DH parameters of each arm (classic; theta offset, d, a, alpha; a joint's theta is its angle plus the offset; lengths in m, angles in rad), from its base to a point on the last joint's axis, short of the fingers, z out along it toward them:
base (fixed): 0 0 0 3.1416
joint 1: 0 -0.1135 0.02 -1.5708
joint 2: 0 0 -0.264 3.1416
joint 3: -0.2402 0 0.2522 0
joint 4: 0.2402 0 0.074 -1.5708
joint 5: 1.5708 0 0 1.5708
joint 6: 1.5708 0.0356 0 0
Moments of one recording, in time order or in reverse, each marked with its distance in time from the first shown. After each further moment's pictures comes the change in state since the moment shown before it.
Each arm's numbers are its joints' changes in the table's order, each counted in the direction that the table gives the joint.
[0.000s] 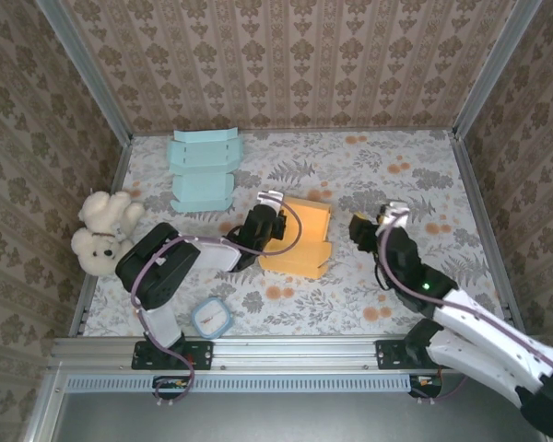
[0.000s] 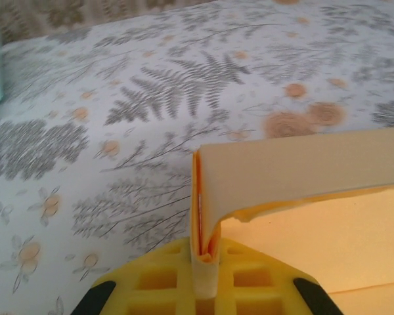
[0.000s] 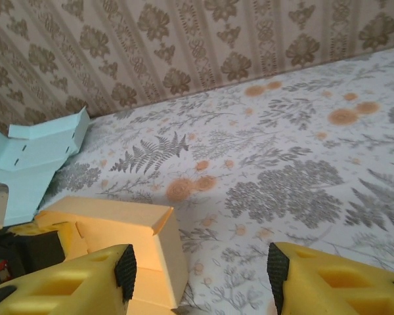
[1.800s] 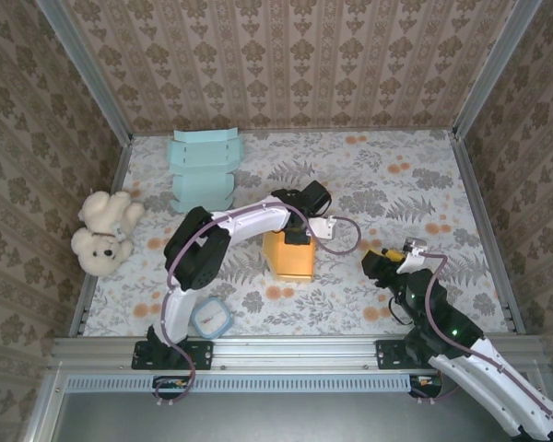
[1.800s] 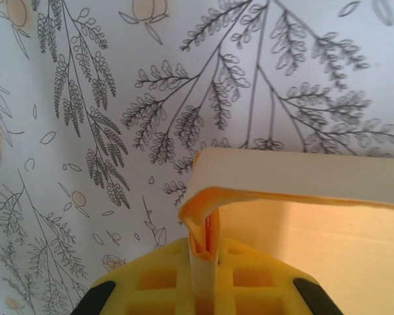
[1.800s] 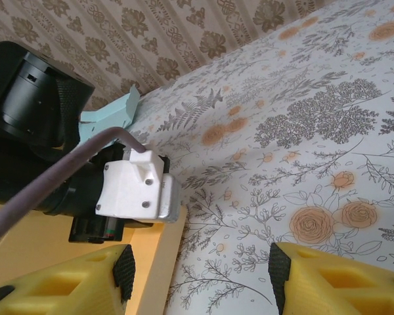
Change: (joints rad) left arm 0.105 -0.348 -0.814 1.249 0.141 0.979; right arm 0.002 0.534 0.278 0.178 -0.200 0.153
